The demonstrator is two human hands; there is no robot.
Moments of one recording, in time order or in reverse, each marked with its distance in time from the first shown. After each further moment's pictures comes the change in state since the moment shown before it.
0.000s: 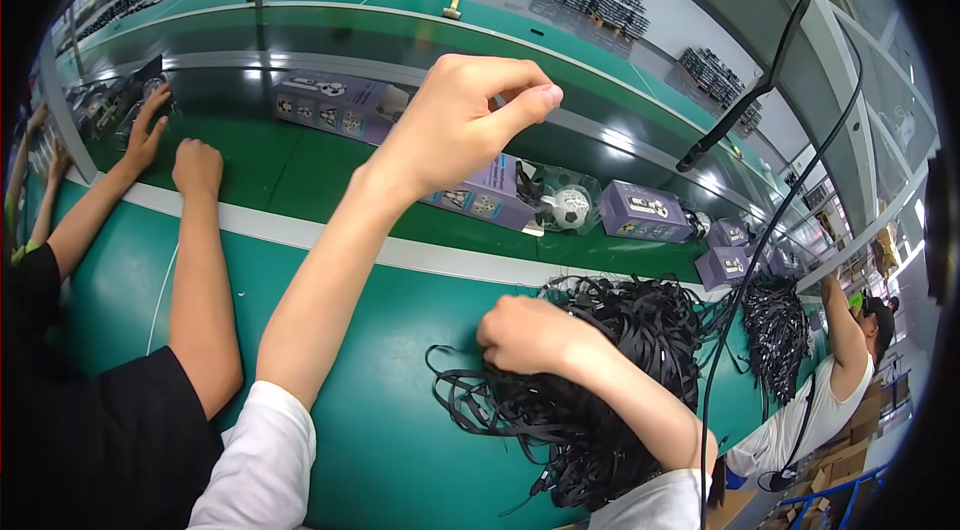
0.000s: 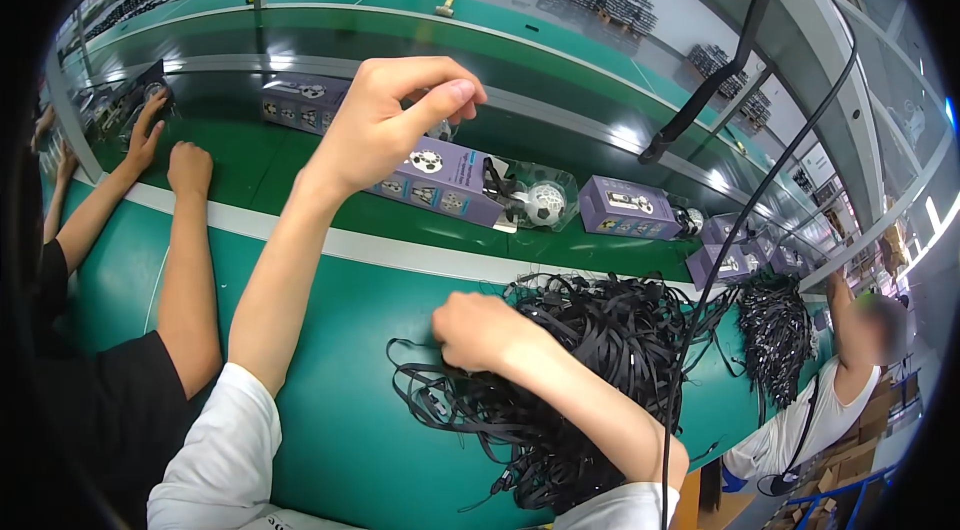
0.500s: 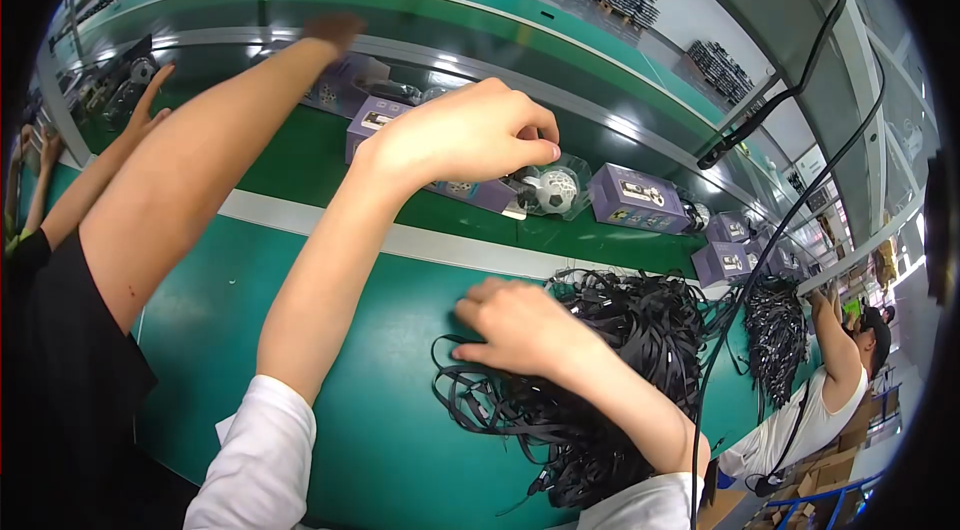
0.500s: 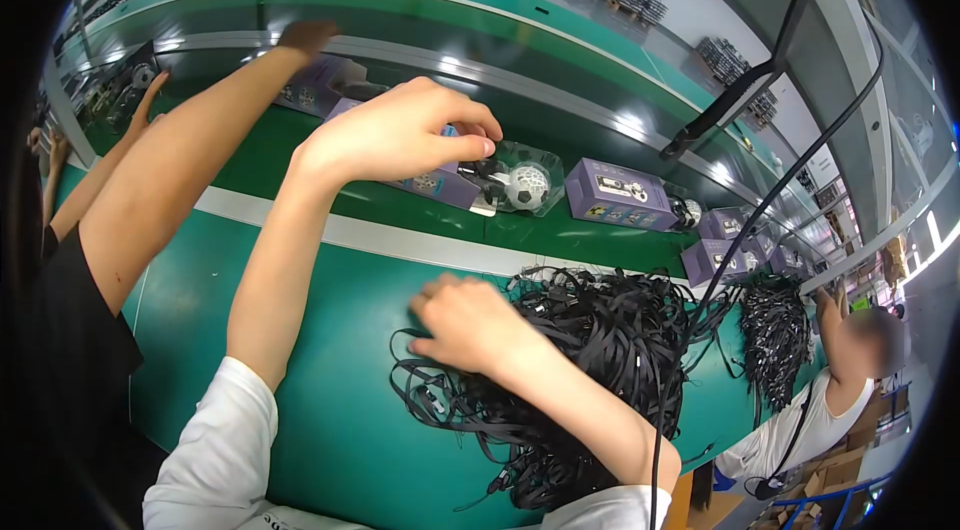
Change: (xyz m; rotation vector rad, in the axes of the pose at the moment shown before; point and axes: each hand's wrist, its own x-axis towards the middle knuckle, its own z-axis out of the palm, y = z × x) left_hand 0.005 -0.011 0.047 0.233 -0.504 -0.301; right_hand -0.018 0.032 0.028 -0.051 0.252 -0.179
